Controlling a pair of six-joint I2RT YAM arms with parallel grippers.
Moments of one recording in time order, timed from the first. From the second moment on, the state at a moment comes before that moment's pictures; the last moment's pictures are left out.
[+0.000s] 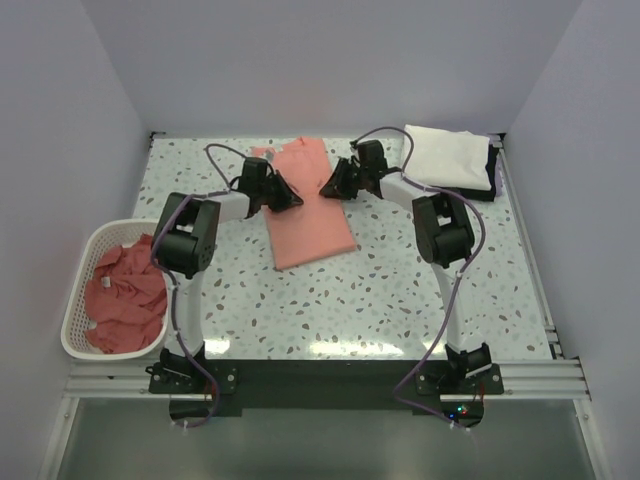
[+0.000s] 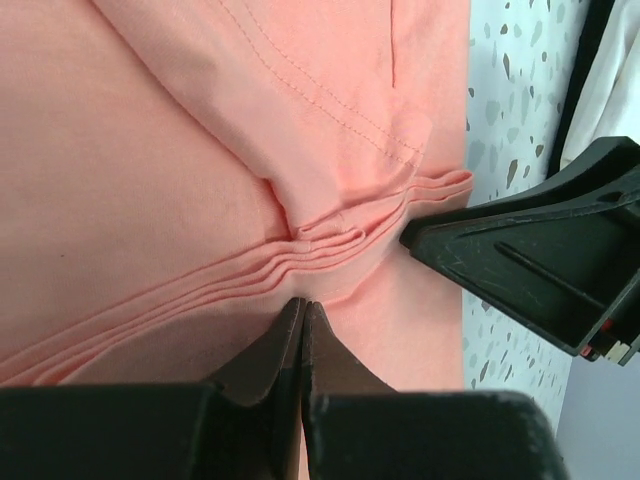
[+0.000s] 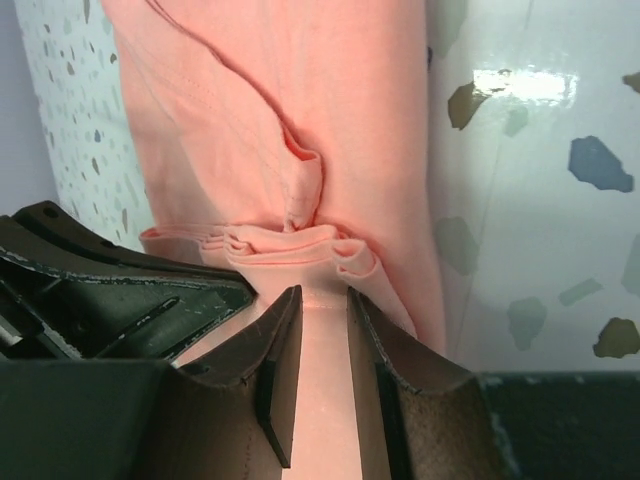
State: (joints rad) left arm -0.27 2.17 1.35 0.13 0.34 -0.78; right arm 0.36 2.42 1.83 -0.14 -0.44 0.71
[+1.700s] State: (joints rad) left arm -0.24 1.87 0.84 0.34 0.26 -0.90; right arm 0.34 2.13 1.23 0.19 -0.51 0.82
